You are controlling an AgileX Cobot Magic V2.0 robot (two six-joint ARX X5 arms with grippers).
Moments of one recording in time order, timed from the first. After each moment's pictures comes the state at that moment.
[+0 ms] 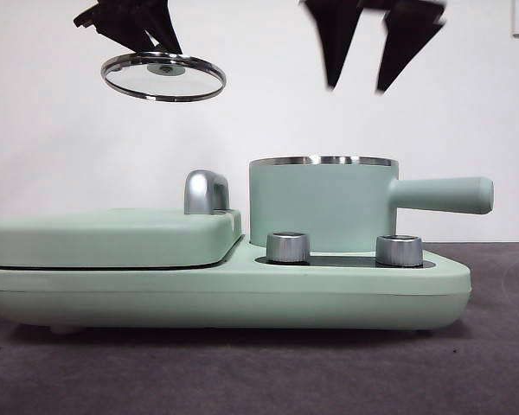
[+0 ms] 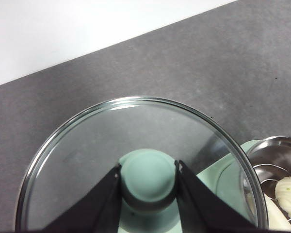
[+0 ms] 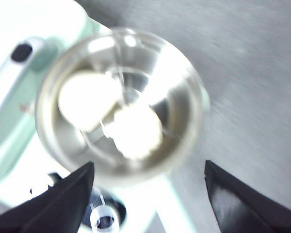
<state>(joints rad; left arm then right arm) -0.26 1.85 2.05 -0.84 0.29 0.14 0.53 1.70 1.86 -1.22 0.07 0.06</state>
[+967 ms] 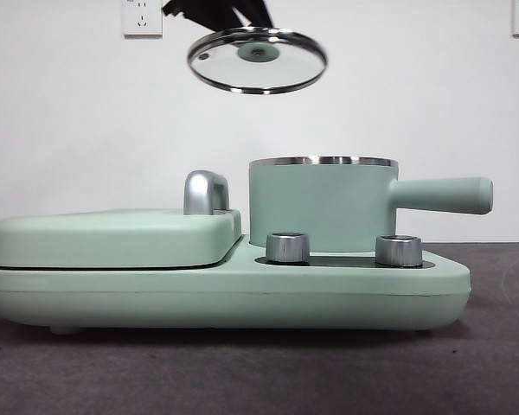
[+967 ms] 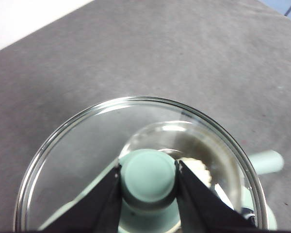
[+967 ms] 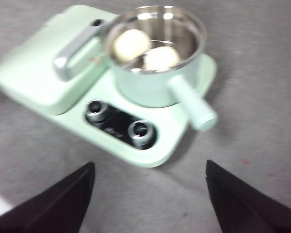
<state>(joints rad) -0.55 1.85 2.05 -0.87 0.29 0.14 0.54 0.44 0.85 -0.94 -0.08 0.11</state>
